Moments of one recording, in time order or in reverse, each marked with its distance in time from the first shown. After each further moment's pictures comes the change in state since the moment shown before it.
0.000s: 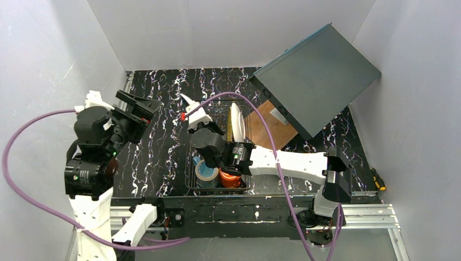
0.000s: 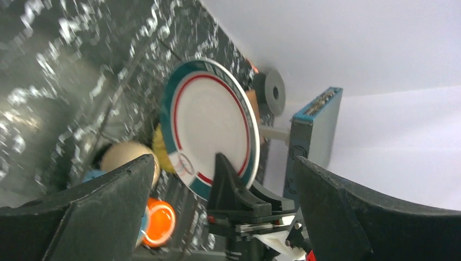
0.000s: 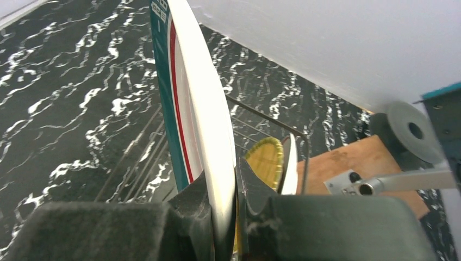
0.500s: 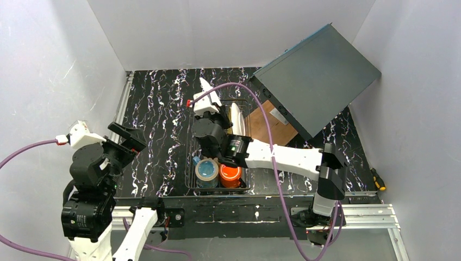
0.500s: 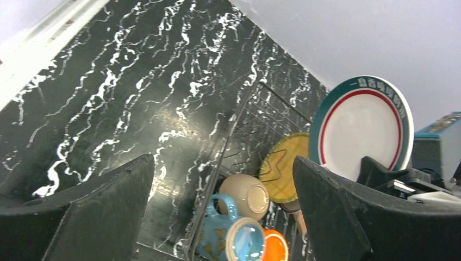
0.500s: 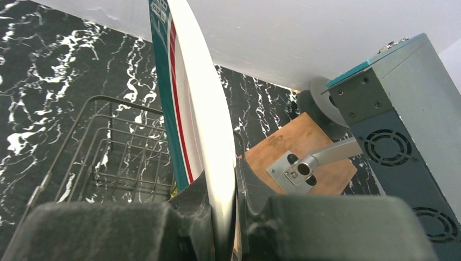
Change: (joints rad) left arm 0.000 -0.251 -0.097 -0.089 -0.336 0.379; right arm -0.055 0.034 0.037 0.072 0.264 -0.118
